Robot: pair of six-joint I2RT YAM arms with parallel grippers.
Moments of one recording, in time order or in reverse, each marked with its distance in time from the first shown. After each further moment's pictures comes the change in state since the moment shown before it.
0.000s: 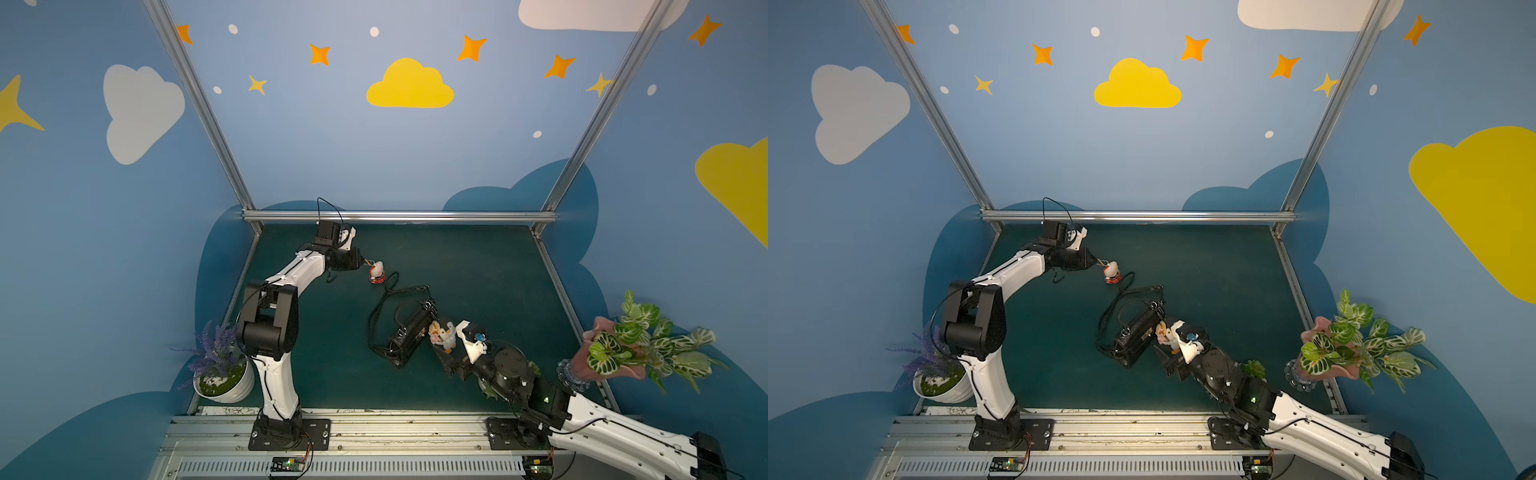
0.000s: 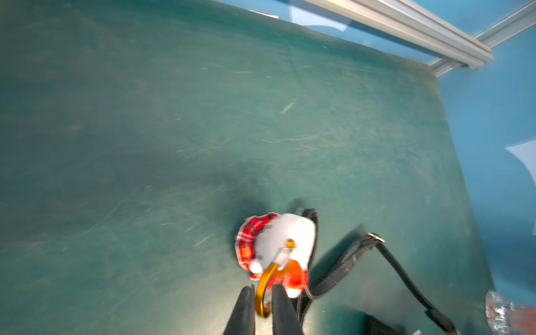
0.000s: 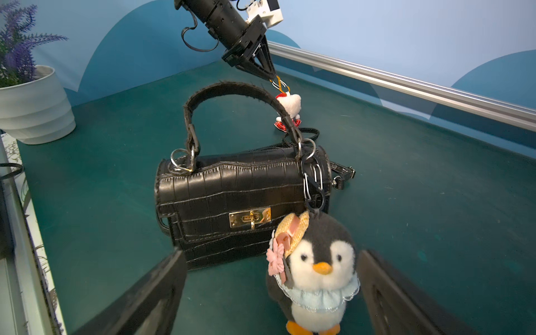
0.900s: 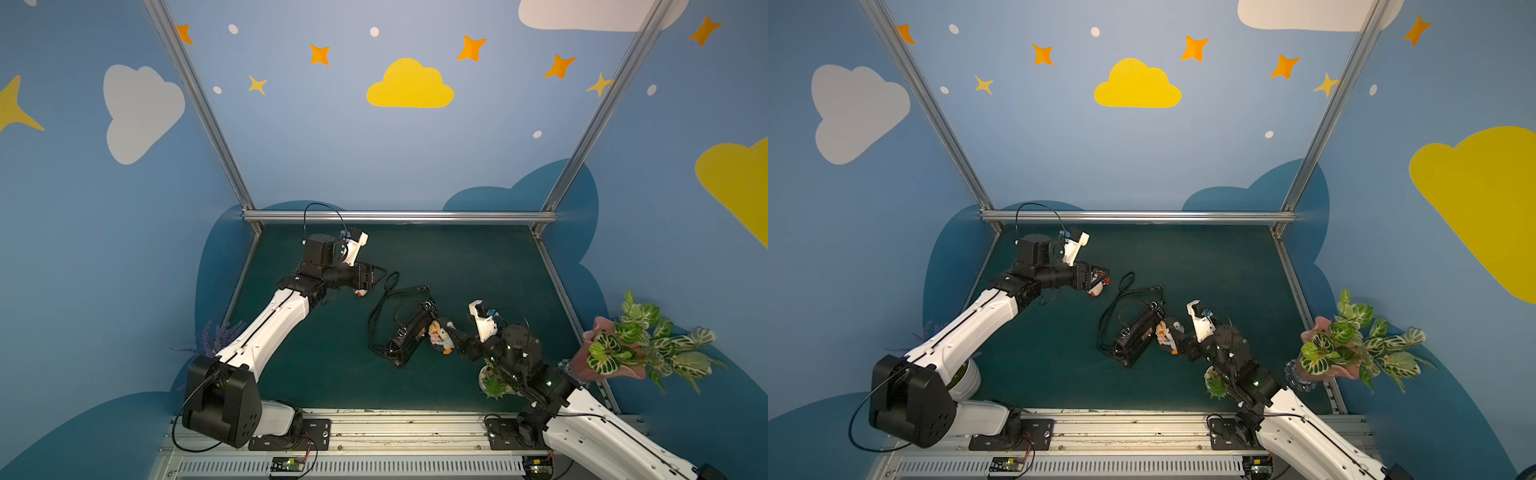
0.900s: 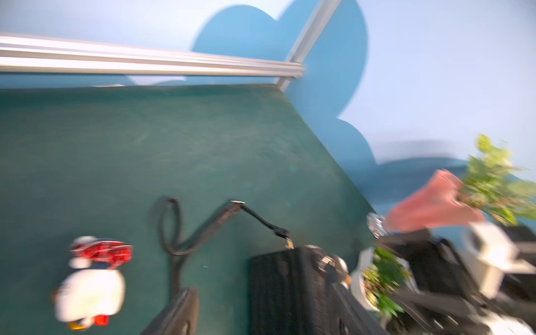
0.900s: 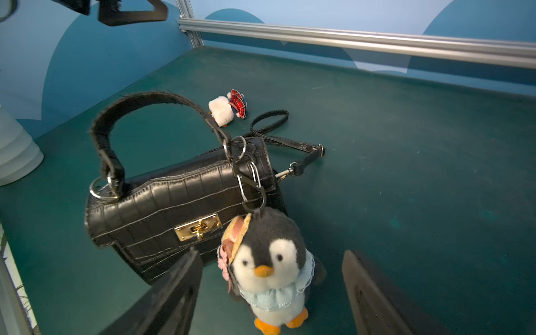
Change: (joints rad) left arm -0.154 -0.585 -0.386 0.141 0.257 0.020; right arm -0.398 0.112 0.089 -0.085 -0.344 0.069
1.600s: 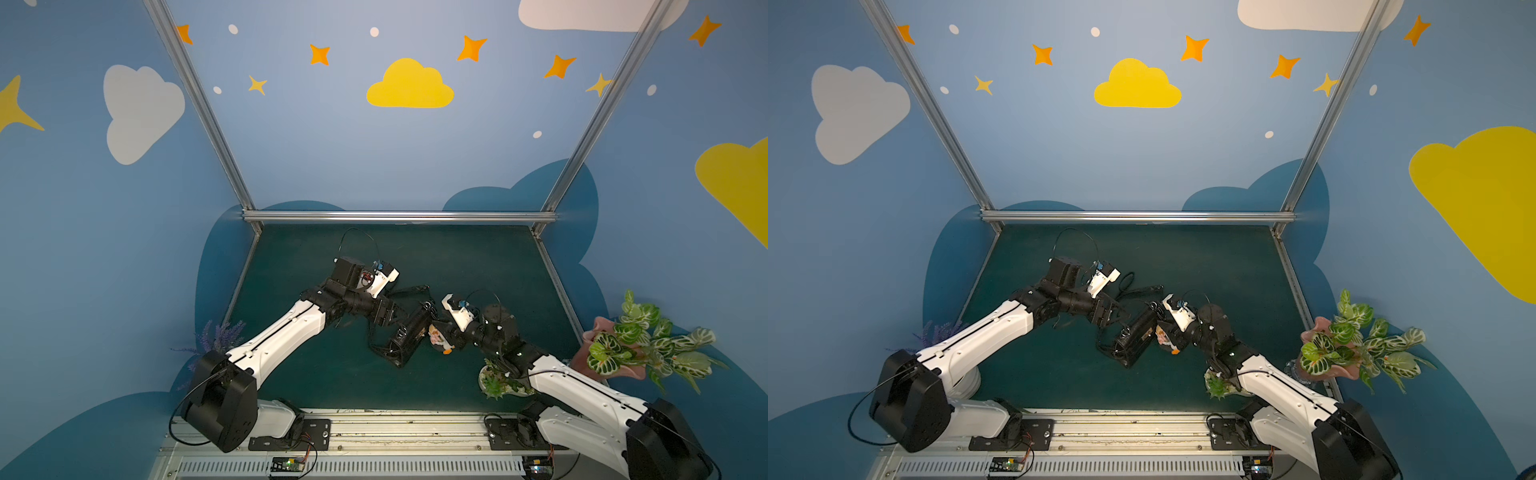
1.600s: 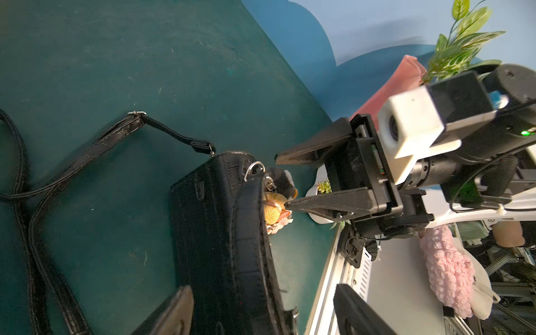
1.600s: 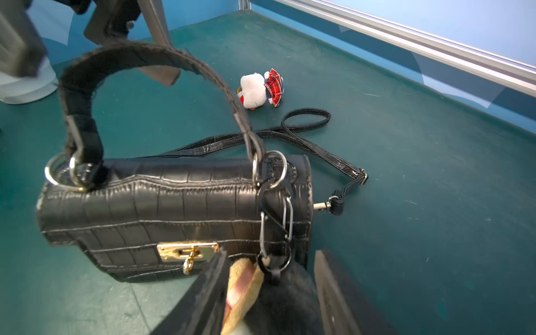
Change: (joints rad) left arm -0.197 0.031 -0.077 -0.137 0.035 0.083; right arm -0.061 0.400 0.064 0.274 -0.235 -0.291
